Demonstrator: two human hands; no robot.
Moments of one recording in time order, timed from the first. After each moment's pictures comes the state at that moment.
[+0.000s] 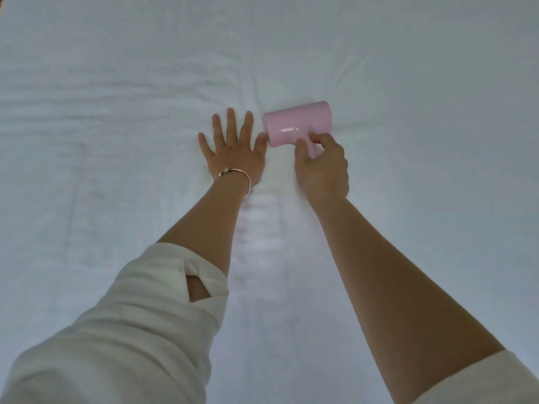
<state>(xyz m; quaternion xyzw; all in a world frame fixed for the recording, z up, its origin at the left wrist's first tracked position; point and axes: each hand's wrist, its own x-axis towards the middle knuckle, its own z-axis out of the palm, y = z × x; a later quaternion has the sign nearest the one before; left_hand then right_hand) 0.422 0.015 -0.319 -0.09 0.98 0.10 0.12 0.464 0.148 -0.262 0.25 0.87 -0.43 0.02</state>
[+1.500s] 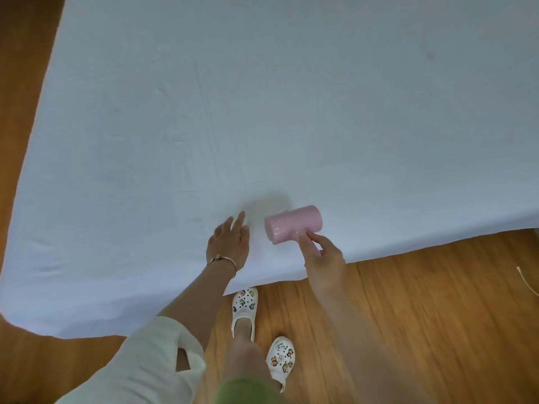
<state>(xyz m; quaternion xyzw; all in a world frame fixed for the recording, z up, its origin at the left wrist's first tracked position) 1.003 0.142 -0.213 -0.03 0.96 0.16 0.24 1.083 0.324 -0.180 0.34 0.75 -0.56 0.07</state>
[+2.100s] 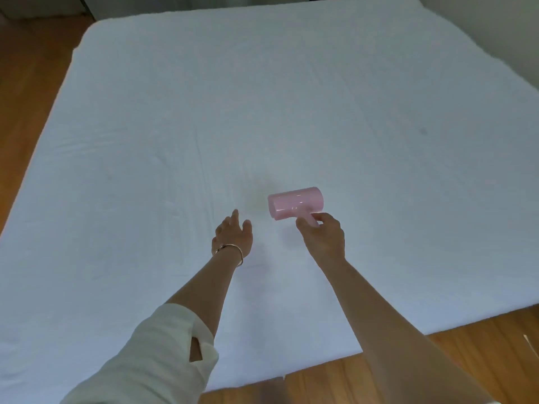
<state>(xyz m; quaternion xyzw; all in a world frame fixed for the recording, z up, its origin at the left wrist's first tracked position) 0.791 0.181 -0.169 -0.11 0.94 0.23 0.22 0.844 0.355 -0.111 0.33 0.78 -0.53 0.06</state>
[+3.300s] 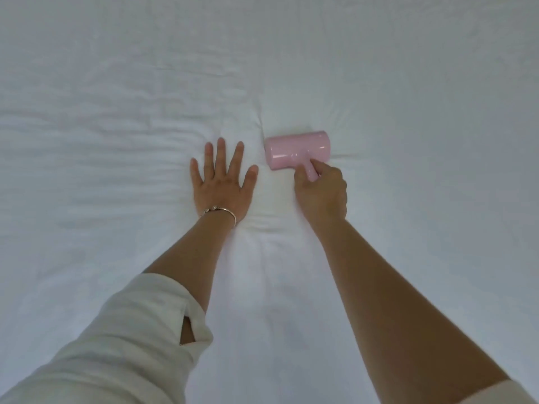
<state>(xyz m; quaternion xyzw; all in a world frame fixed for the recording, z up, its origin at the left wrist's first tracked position) 0.402 0.153 -0.338 -0.05 0.99 0.10 0.07 0.424 0.309 -0.264 0.27 0.88 -0.39 0.02</state>
